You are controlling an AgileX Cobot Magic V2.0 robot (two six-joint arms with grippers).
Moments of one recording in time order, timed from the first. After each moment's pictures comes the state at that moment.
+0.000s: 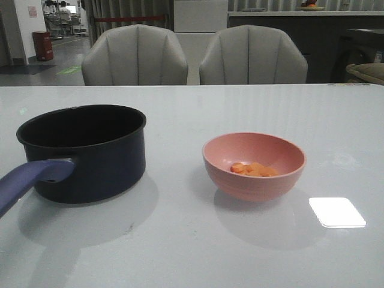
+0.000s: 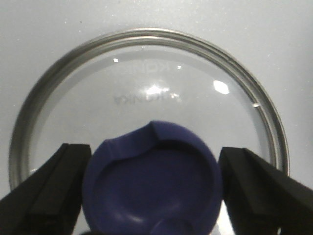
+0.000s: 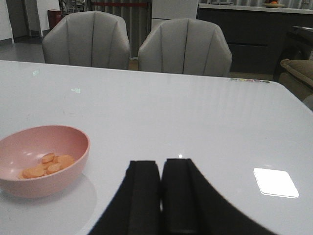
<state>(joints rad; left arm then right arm) 0.13 1.69 -0.95 -0.01 0.49 -0.10 0.13 -0.01 0.03 0.03 0.07 -0.01</state>
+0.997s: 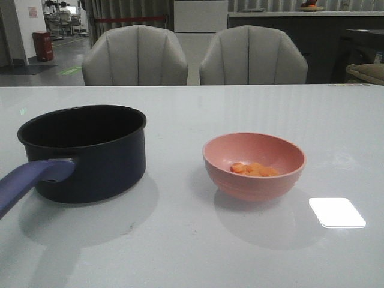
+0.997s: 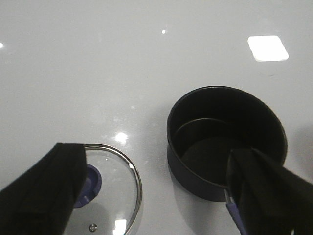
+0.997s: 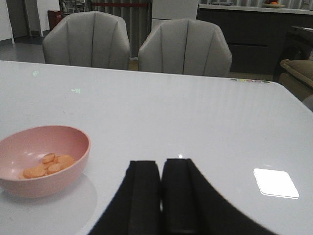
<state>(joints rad) -0.15 0.84 -0.85 0.01 0.63 -0.09 0.13 -0.01 0.03 0.03 0.07 -0.01</state>
